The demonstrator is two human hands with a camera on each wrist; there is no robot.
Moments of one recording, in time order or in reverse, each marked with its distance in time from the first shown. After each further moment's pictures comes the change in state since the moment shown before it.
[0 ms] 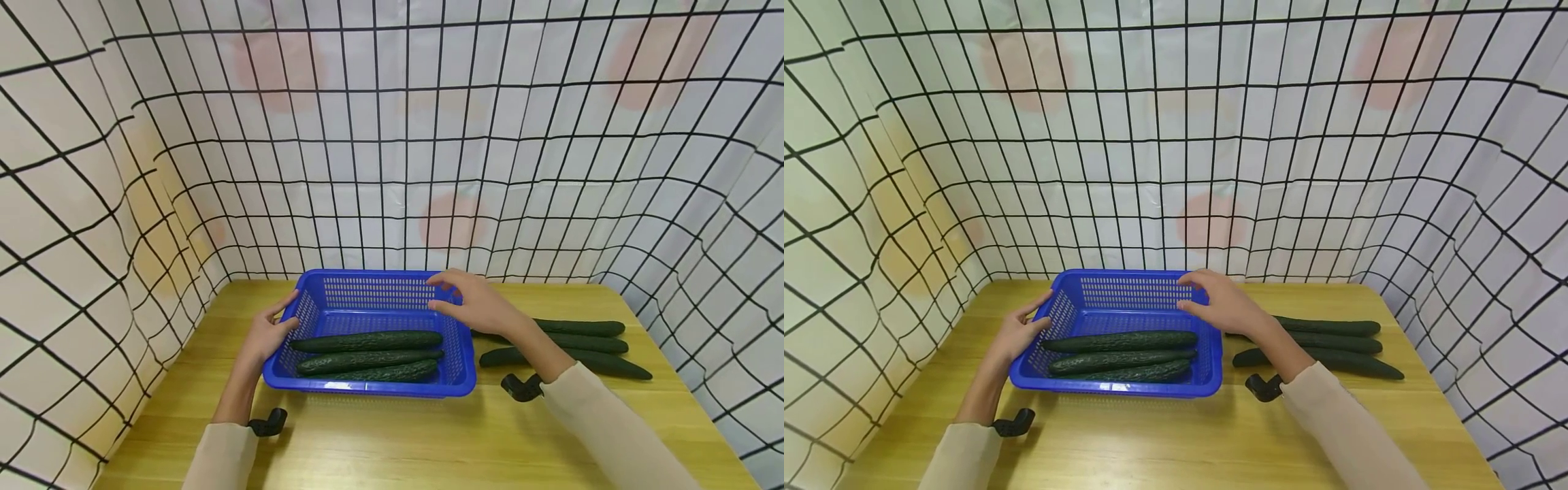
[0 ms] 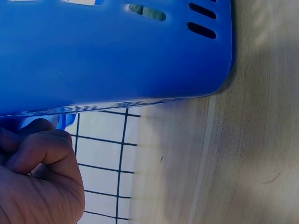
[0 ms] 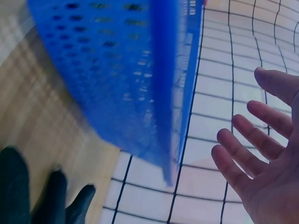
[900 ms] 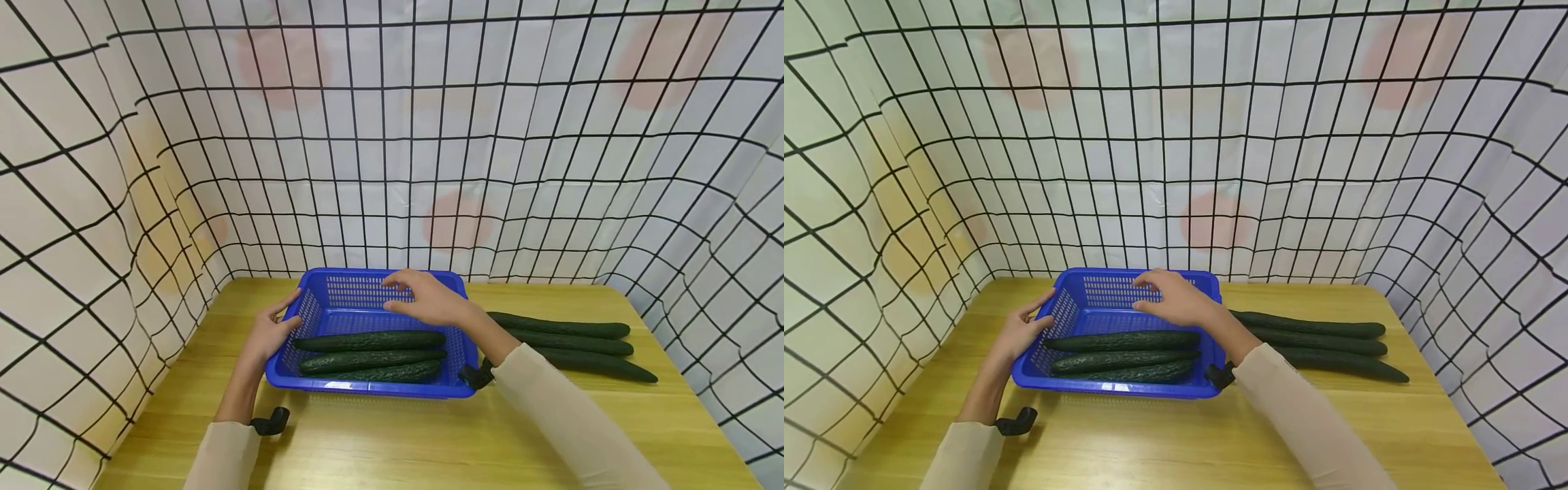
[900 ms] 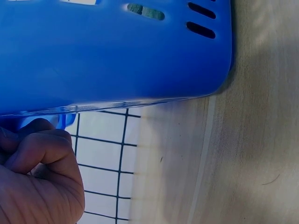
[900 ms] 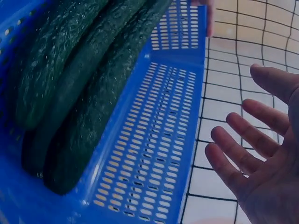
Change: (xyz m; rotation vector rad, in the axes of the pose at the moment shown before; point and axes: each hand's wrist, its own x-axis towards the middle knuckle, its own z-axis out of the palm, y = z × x) left_hand 0.013 -0.020 -0.001 0.024 0.040 0.012; right_hand 0.061 -0.036 0.041 0.080 -0.165 -0.078
